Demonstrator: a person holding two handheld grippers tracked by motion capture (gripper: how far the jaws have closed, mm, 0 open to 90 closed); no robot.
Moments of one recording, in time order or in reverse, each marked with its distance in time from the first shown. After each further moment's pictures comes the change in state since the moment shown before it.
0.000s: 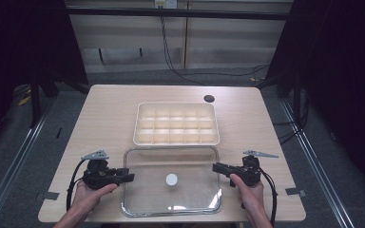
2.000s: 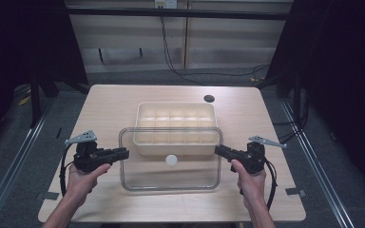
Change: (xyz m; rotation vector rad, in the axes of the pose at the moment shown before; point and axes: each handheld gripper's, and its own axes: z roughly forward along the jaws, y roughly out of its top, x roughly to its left) left arm -0.010 0.052 -0.036 -0.188 -0.003 0.067; right arm 0.029 0.042 -0.014 -0.161 -0.038 -0.064
